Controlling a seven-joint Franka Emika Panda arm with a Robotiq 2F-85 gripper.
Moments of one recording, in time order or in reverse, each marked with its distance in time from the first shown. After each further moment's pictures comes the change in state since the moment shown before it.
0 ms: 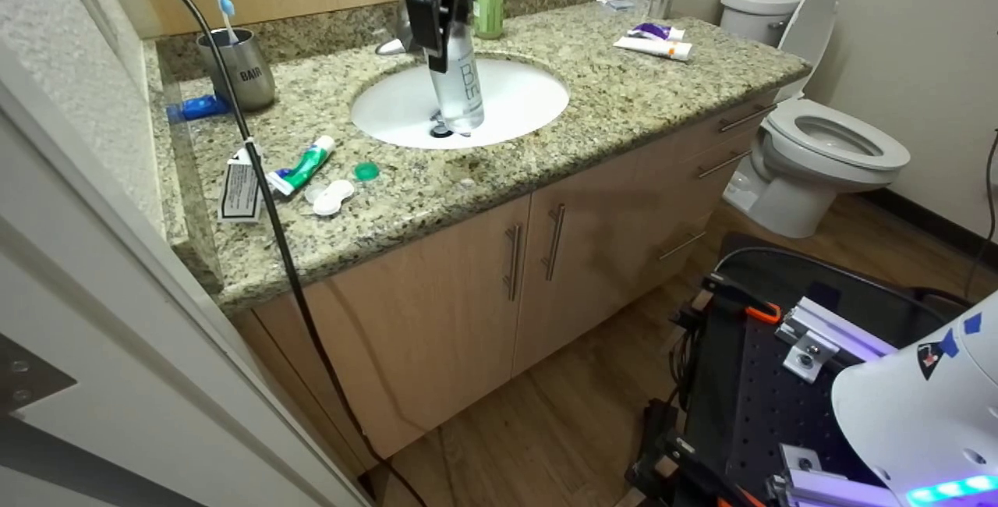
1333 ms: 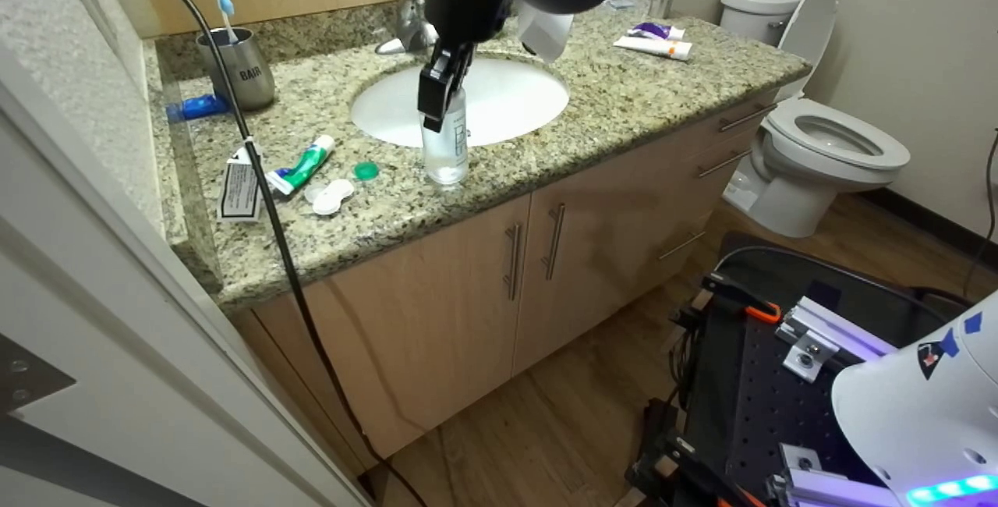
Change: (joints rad) arm -0.003 -0.025 0.038 -0.260 0.090 0.393 -0.082
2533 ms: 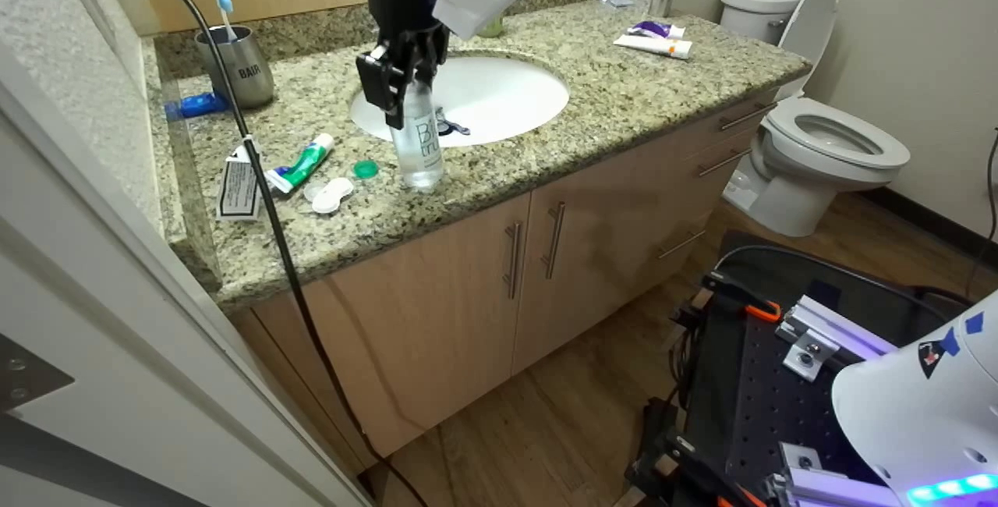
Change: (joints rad) arm 0.028 0.146 0.019 0.260 0.027 -0.261 0.203
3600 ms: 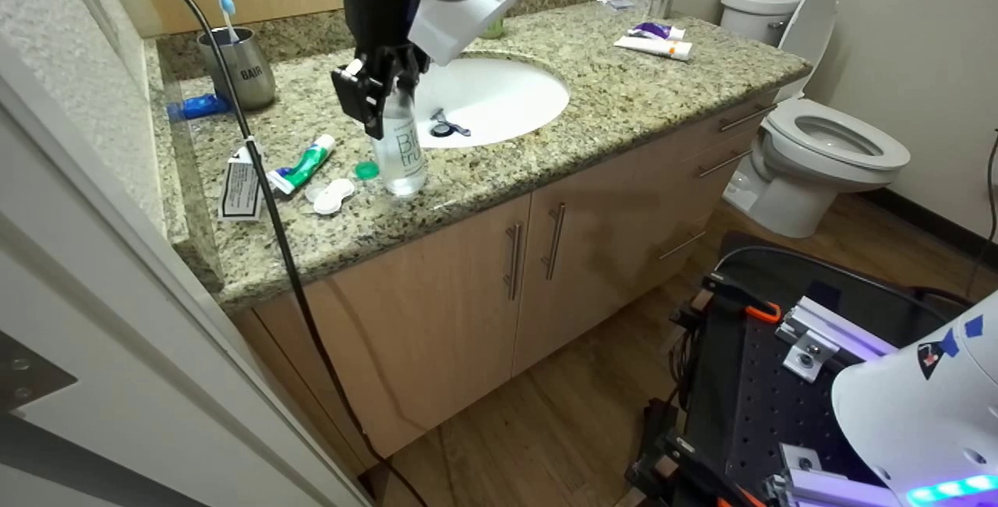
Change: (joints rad) arm 0.036 0.004 0.002 -0.017 -0.079 0.072 0.121
